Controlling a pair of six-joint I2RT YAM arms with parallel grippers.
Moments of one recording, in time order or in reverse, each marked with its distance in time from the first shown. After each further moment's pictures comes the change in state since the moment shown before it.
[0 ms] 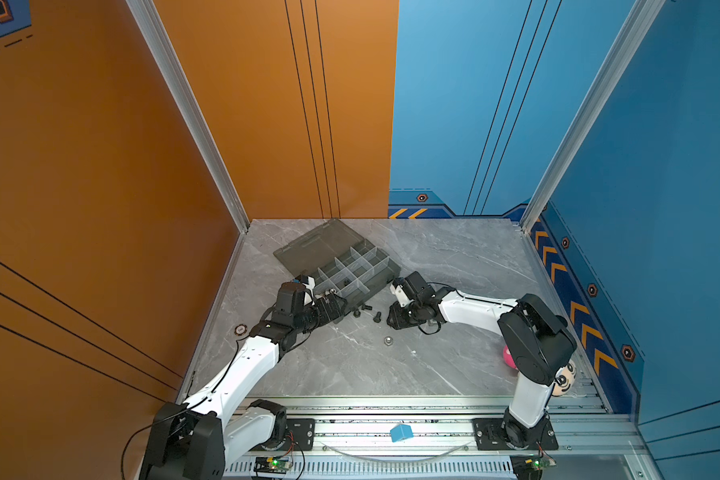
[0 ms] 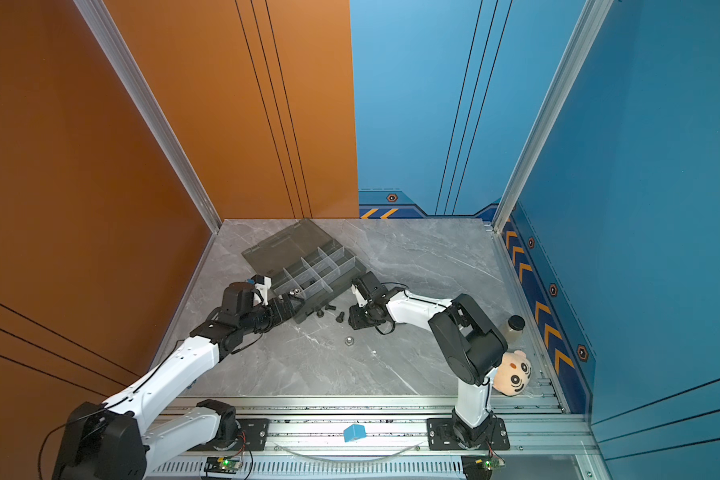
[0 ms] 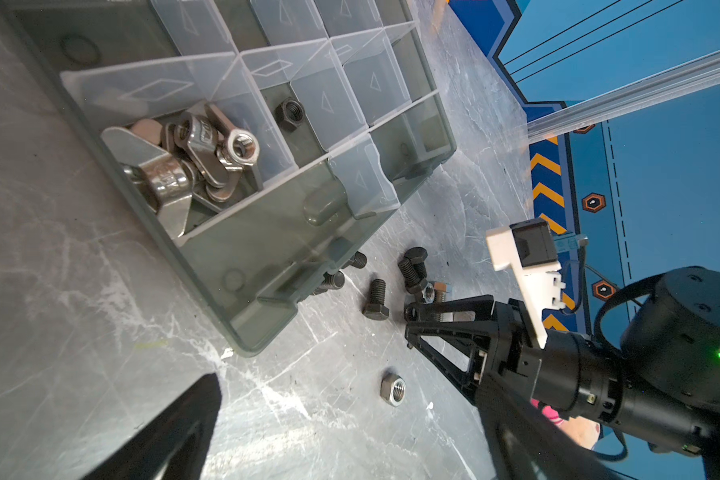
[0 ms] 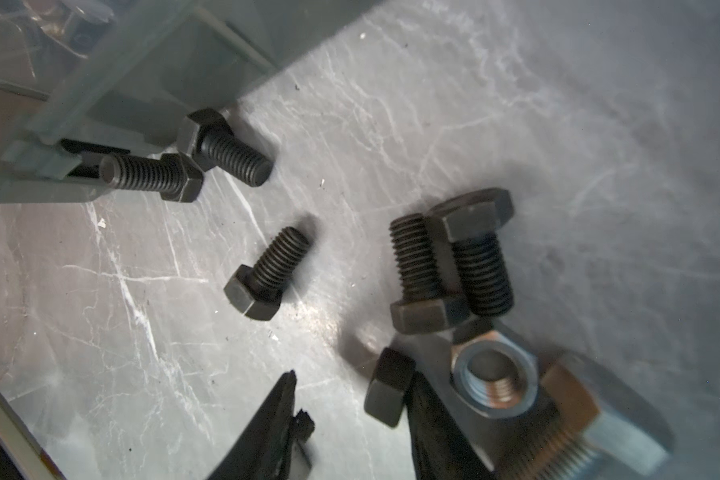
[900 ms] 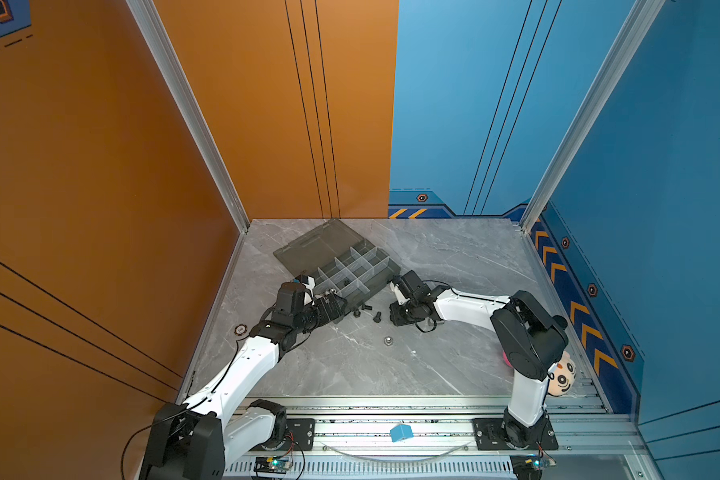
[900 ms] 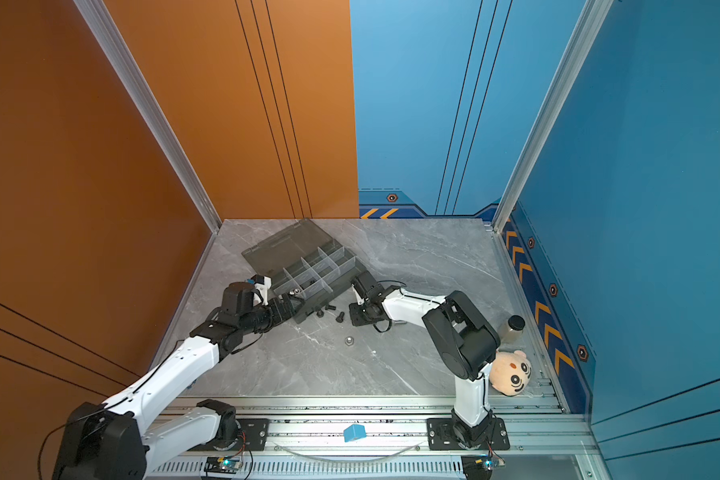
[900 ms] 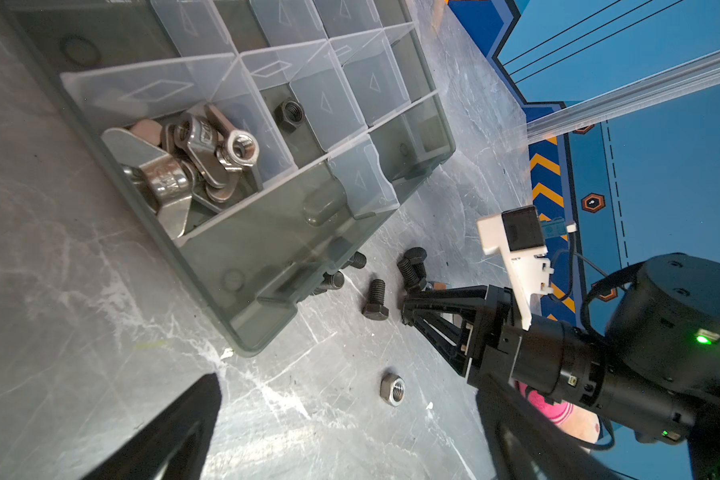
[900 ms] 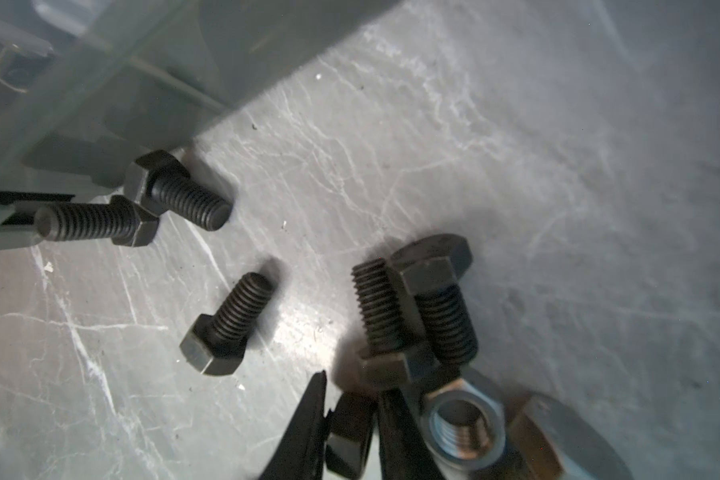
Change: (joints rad) left arm 0.000 -0.002 0.000 0.000 0.000 0.000; right arm 0.004 0.052 0.044 -0.002 0.088 0.019
